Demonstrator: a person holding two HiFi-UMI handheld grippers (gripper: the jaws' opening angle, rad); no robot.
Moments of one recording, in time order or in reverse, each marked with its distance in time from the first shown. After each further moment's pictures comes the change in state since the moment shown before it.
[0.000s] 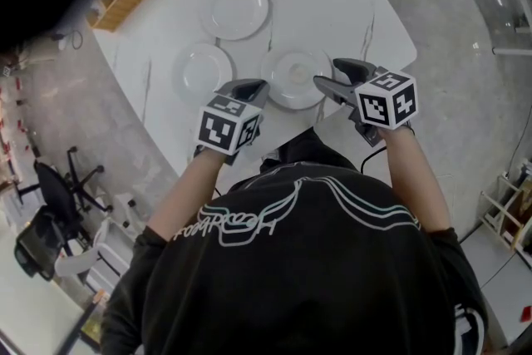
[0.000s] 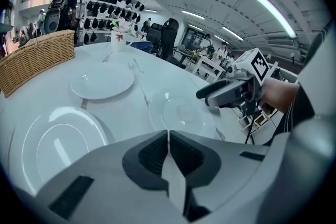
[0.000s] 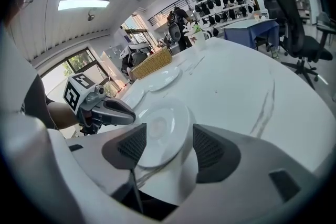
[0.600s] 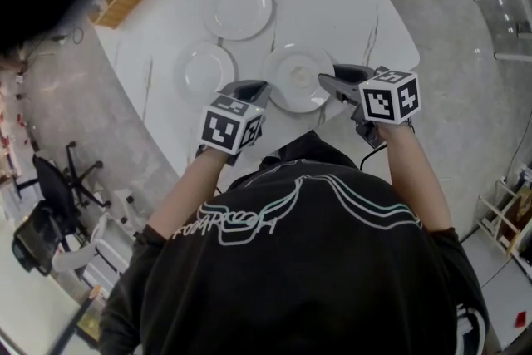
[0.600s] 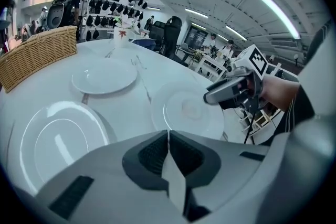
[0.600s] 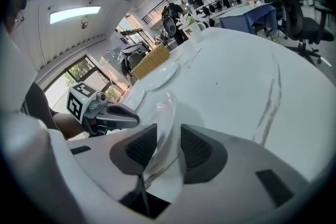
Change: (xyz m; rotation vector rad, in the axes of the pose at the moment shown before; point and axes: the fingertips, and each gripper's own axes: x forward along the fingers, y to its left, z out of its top) left arm 0.003 0.004 -0.006 -0.028 0.024 0.013; right arm 0.006 -0.001 -0.003 0.110 0.049 0.064
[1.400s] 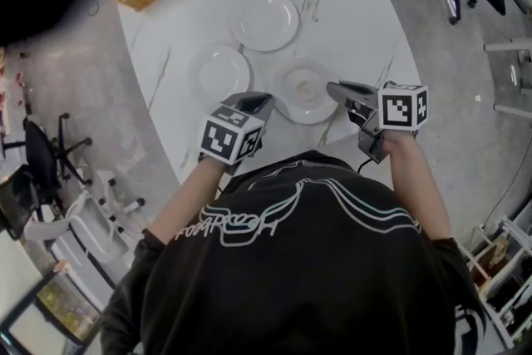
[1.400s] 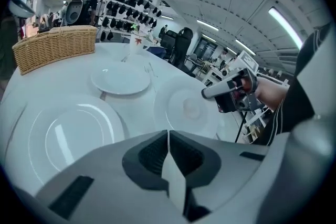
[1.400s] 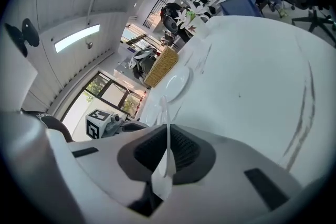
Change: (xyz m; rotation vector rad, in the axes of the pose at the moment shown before) left arm -0.020 0.010 0.006 -0.130 -0.098 0.029; right arm 0.005 0.022 0.044 0.147 0.019 0.244
